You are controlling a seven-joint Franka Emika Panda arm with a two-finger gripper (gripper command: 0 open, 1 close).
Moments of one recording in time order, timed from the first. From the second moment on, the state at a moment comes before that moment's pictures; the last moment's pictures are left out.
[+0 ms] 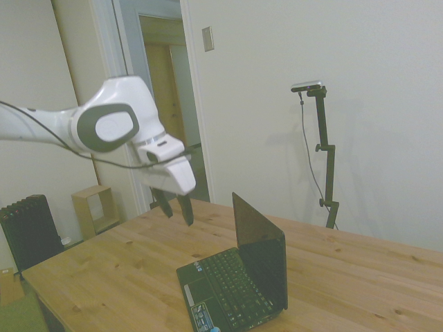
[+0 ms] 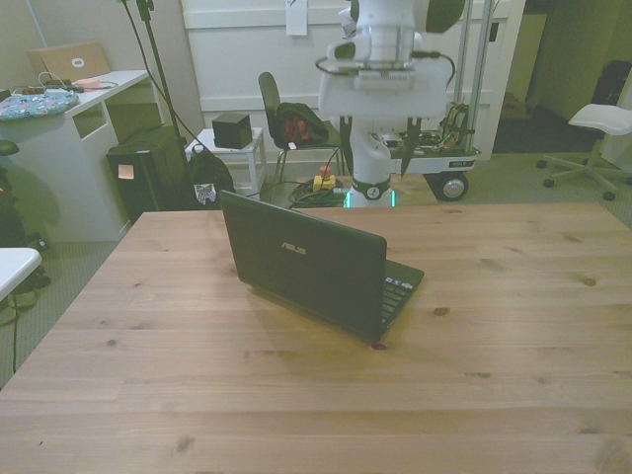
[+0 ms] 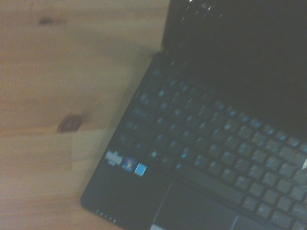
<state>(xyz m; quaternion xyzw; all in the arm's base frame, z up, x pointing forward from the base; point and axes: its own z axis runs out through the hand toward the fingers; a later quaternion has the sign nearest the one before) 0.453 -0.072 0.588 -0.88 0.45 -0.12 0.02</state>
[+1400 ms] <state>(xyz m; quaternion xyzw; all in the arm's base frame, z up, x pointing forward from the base) 0.626 -0.280 0.552 -0.79 0.60 -0.12 0.05</state>
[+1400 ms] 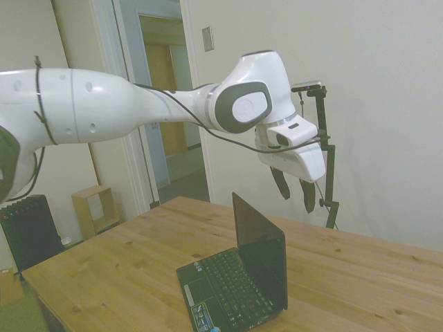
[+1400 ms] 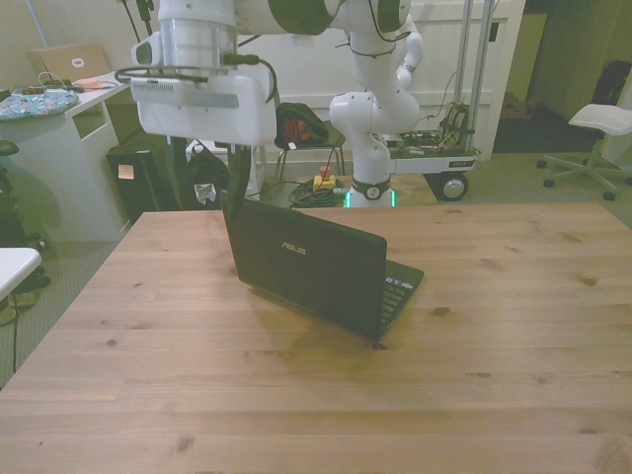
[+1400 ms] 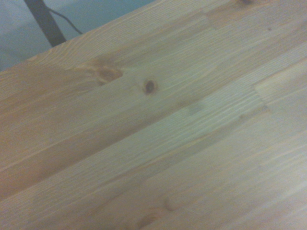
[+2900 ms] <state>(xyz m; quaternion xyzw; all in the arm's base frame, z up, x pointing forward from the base) 0.627 -0.260 0.500 -0.76 0.64 -0.05 0.09</state>
